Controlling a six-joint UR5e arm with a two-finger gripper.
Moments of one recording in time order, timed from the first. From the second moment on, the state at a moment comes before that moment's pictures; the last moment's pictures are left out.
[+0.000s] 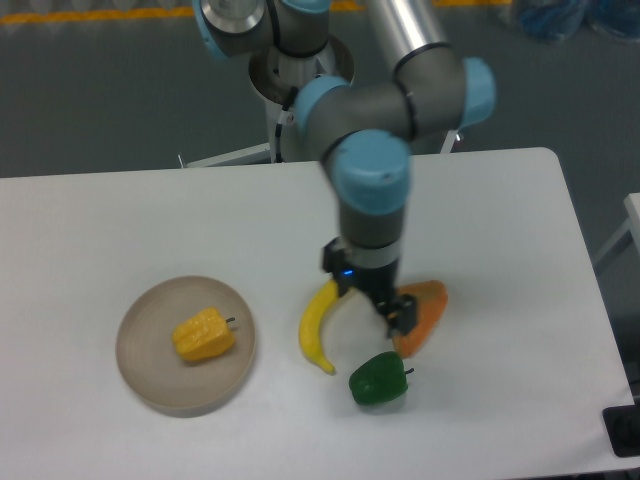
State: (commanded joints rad) arm 2.22 -1.93 -1.42 -1.21 1.57 1.32
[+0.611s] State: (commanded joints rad) arm 2.32 -1.93 -1.46 -1.25 1.59 1.52
